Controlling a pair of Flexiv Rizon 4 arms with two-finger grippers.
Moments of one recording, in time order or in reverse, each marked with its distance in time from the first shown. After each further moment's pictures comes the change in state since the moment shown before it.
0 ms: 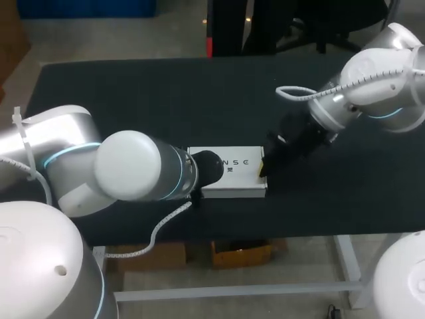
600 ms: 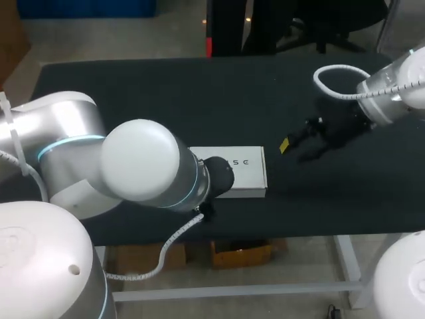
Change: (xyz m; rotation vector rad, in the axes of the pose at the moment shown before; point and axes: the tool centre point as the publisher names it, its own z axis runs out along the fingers) left arm 0.051 -0.015 -0.076 -0.083 0.076 -0.130; right arm -0.012 -0.011 -0.090 -0.222 0.033 -0.267
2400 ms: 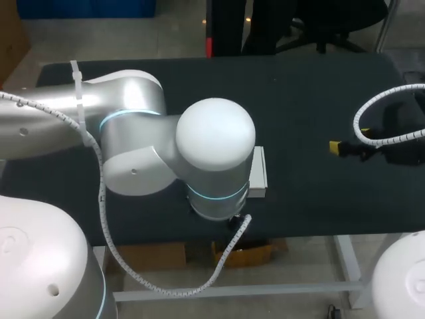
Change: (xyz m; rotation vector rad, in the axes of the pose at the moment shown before) left arm 0.075 0.004 0.010 -0.275 0.081 -0.586; right arm -0.051 0.005 -0.102 -0.597 -0.234 -0.616
